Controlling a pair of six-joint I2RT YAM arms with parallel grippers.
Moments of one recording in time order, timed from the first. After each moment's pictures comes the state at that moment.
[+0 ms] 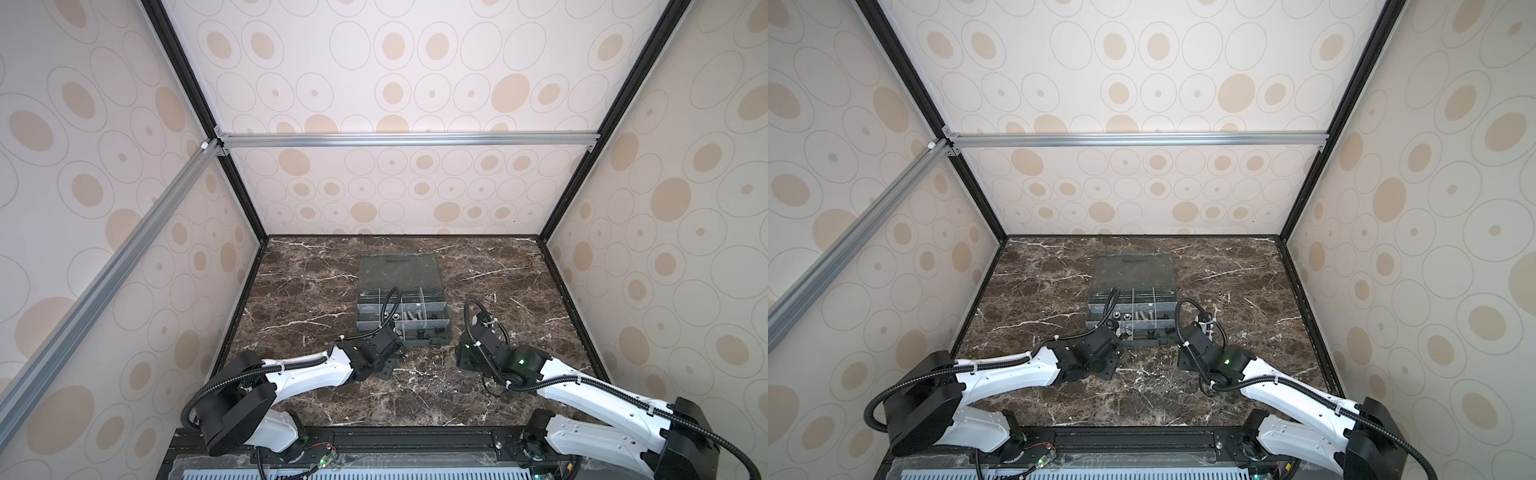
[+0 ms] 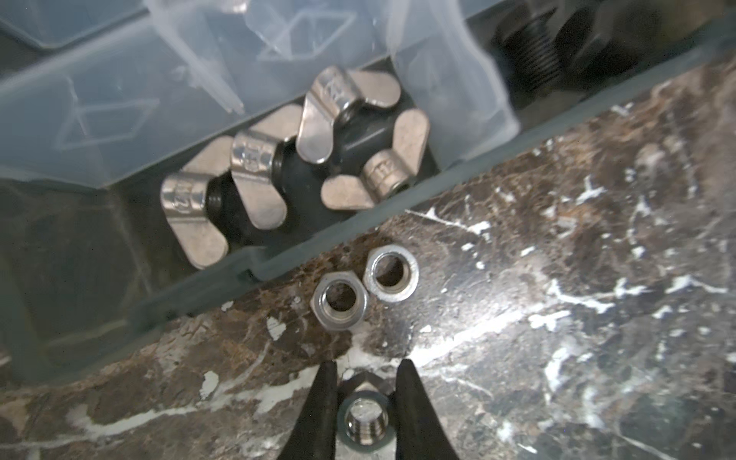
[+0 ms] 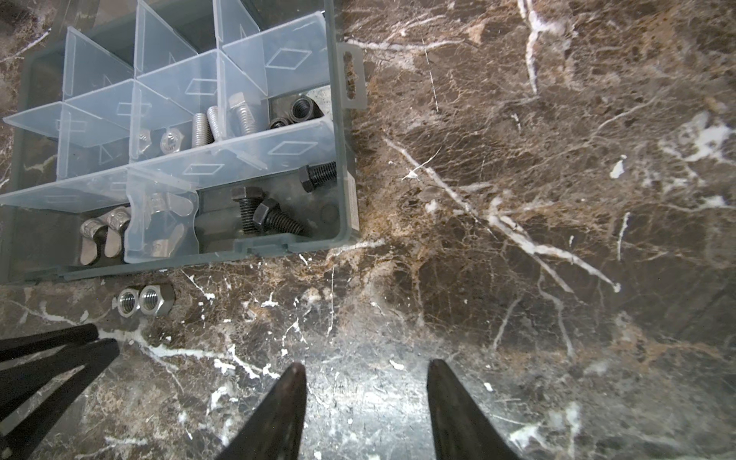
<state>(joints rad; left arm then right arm) -0.93 1.40 0.71 -0.39 -0.22 -0.48 0.84 1.02 0.63 -0.60 0.32 0.90</state>
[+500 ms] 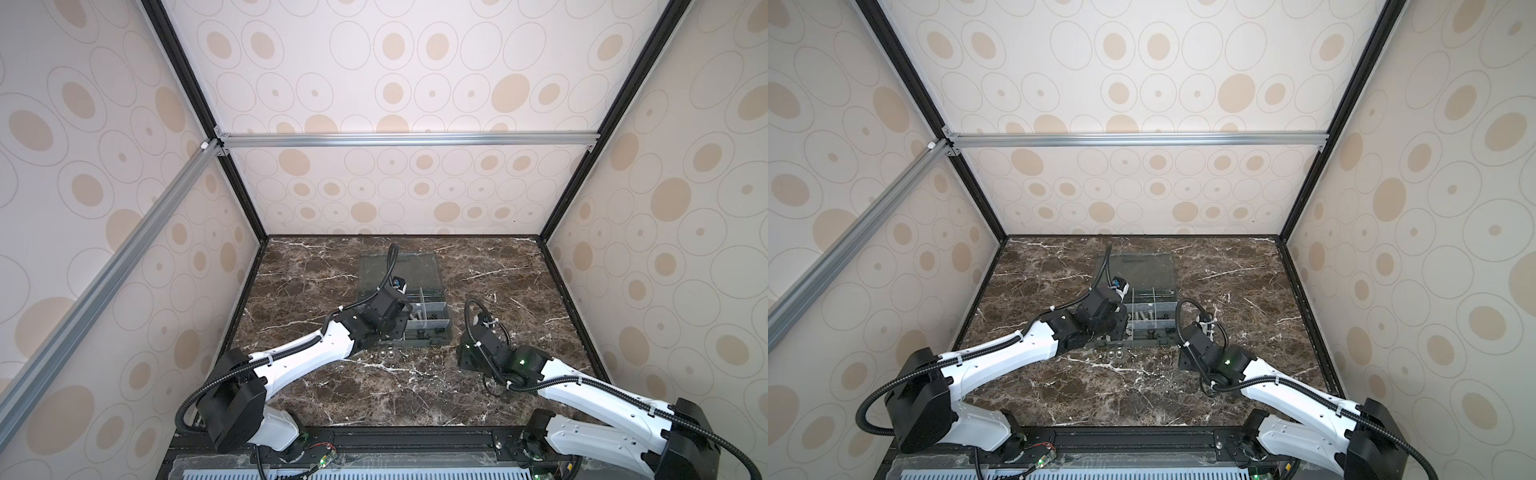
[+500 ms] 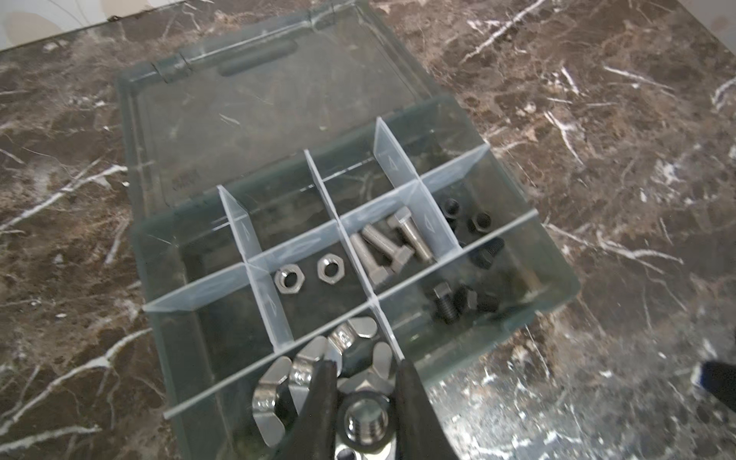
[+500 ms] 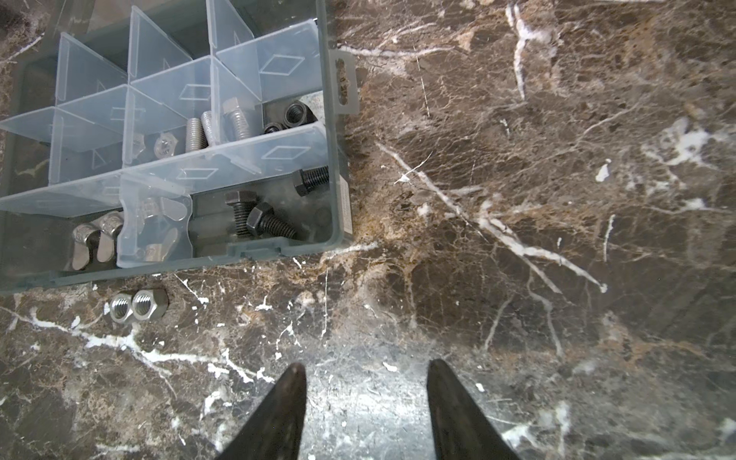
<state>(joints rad) -0.79 1.46 1.02 -0.36 -0.25 -0.30 0.84 1.01 0.63 -0.62 0.34 0.90</state>
